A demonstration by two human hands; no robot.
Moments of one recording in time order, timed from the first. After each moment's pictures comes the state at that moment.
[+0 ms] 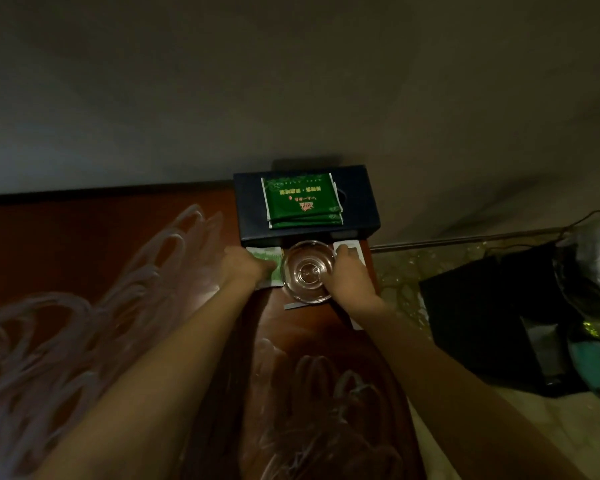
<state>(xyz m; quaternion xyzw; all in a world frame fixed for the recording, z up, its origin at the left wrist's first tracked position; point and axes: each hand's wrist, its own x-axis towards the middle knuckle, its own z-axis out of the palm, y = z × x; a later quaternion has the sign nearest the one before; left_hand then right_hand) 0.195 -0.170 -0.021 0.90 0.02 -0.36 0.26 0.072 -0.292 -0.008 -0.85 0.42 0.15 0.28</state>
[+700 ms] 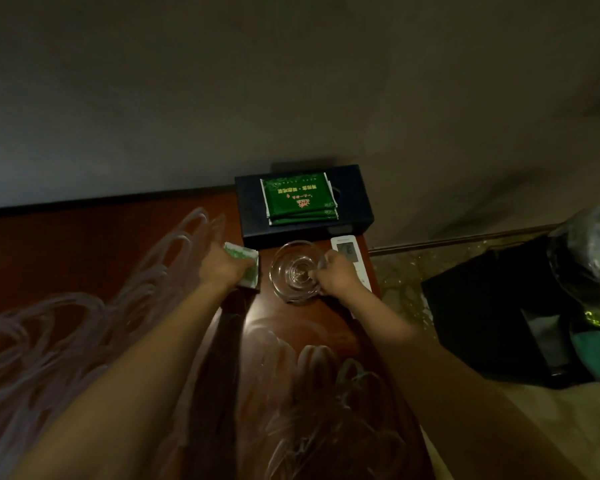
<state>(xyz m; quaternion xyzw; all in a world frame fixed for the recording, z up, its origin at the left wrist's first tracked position) 0.198 -0.133 0.005 0.88 0.02 -0.33 0.34 0.072 -0.274 -0.002 -0.74 0.47 0.11 0.46</state>
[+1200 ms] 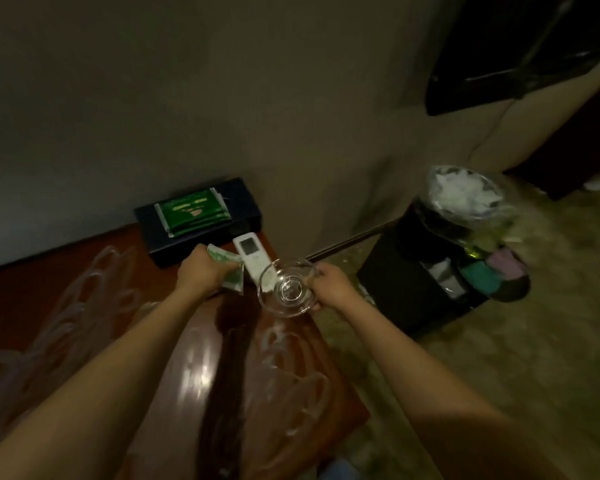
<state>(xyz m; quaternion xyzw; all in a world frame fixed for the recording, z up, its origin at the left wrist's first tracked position) 0.067 -0.176 0.088 0.88 -0.22 -0.31 0.29 -0.120 -0.275 0.077 -0.64 0.53 -0.04 0.56</state>
